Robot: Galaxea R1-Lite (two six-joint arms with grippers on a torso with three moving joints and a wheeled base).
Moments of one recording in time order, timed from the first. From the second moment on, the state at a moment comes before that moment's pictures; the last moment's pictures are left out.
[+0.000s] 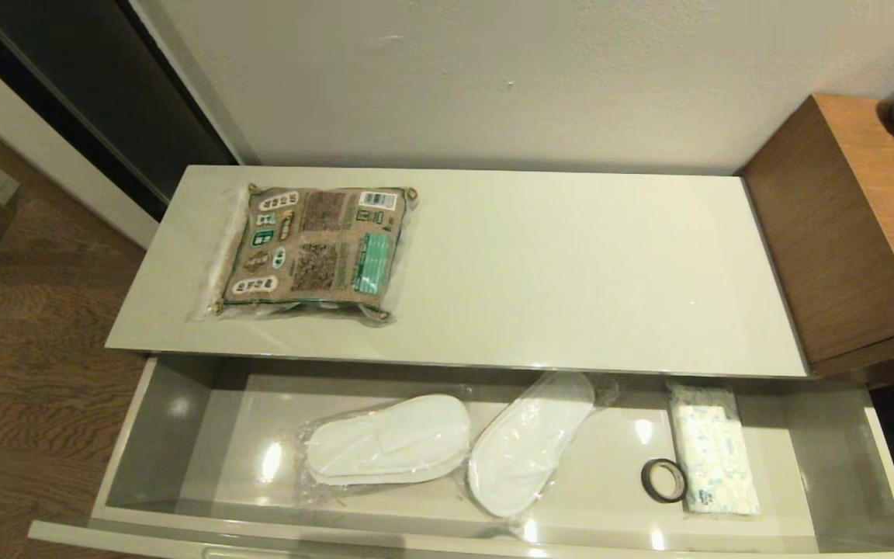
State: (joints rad) left arm 0.00 0.00 0.00 0.00 -0.02 0.08; right arm -0.02 0.00 0.00 0.01 0.01 -0.03
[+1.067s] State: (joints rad) left arm 0.00 0.05 -0.15 0.04 0.00 0.08; right arm -0.02 0.00 0.00 0.01 0.01 -0.03
